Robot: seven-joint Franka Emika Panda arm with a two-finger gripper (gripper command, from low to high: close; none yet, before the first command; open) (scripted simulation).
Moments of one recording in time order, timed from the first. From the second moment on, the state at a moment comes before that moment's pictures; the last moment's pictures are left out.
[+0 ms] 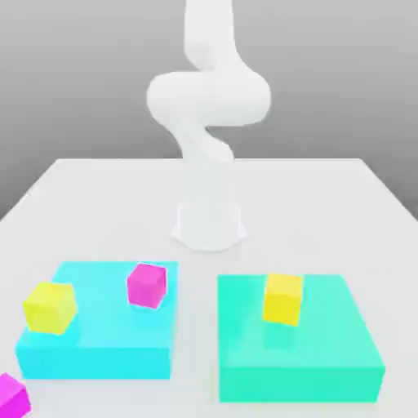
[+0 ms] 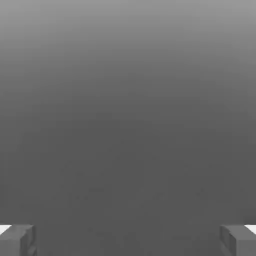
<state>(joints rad) -0.01 -0.71 -0.03 -2.29 0.01 2.32 0.79</state>
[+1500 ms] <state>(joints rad) -0.27 0.54 -0.25 -2.14 0.27 2.65 0.64</state>
